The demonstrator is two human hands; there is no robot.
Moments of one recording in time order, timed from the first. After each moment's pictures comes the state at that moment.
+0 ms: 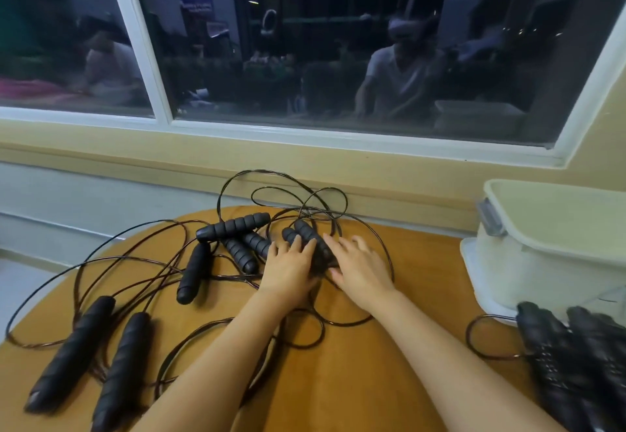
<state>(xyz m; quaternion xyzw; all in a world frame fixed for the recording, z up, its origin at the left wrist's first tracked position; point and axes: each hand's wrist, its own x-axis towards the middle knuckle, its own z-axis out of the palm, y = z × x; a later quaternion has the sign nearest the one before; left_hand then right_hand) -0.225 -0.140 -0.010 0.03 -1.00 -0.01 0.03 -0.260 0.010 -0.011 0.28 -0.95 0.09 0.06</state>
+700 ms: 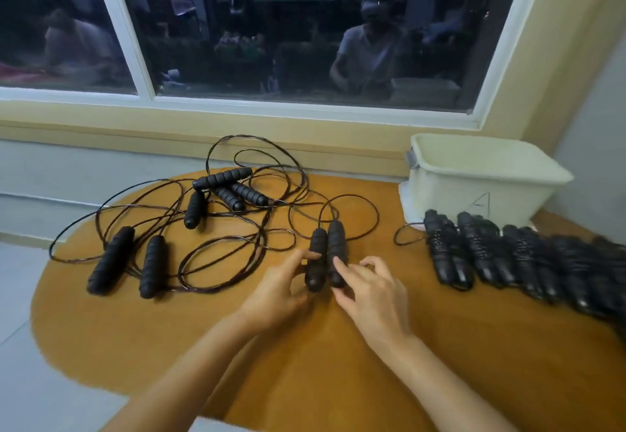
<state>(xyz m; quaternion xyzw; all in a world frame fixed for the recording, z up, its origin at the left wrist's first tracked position) -0.016 -0.082 -0.015 -0.13 -0.90 -0.41 0.03 -0.022 0.113 -0.017 0.23 -0.92 0.16 0.28</state>
